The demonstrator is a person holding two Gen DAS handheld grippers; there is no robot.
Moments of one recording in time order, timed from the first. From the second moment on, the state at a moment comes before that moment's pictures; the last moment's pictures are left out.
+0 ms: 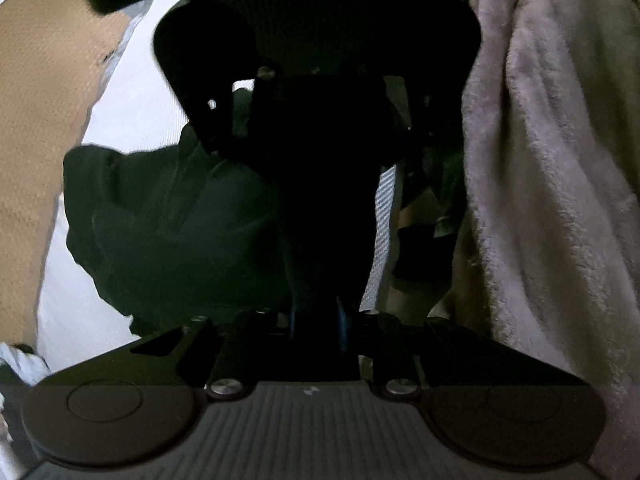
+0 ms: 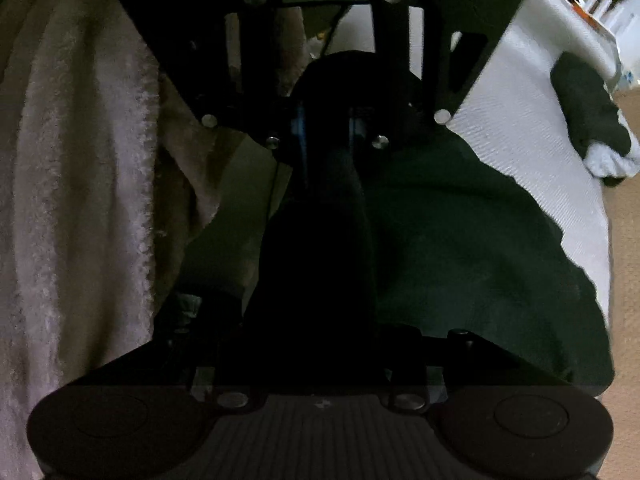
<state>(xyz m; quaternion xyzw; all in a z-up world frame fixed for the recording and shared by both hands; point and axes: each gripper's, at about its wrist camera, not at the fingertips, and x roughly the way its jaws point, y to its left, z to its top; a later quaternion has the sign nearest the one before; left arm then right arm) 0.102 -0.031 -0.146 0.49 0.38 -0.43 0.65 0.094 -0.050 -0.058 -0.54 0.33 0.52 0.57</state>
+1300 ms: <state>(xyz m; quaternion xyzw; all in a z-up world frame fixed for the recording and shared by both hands) 0.391 -0.058 -0.087 0.39 0.37 -0.26 0.80 0.410 -0.103 -0.008 -0.40 0.43 0.40 0.70</state>
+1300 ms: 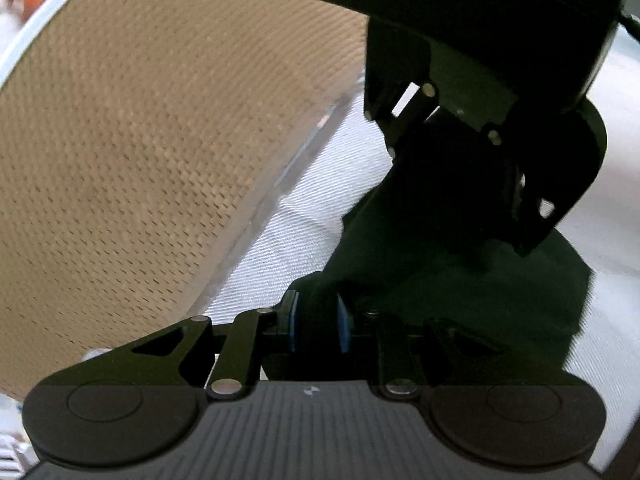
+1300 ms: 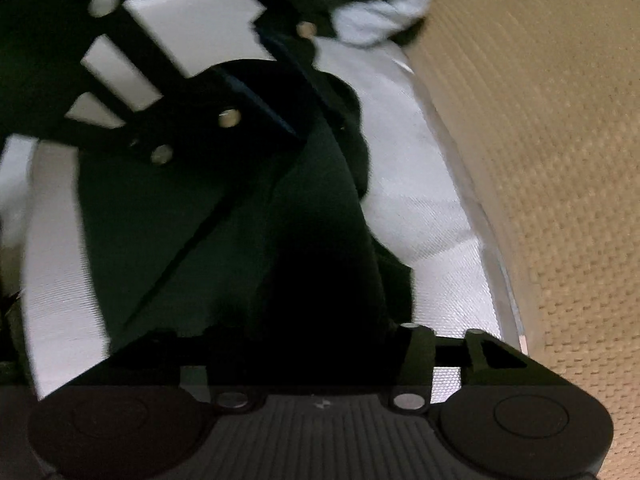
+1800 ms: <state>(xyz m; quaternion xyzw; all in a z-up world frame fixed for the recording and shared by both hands) 0.339 -0.023 -0.091 0.27 0.32 -0.29 0.86 0.415 -0.168 0.025 -0.33 0.32 0.32 0.82</state>
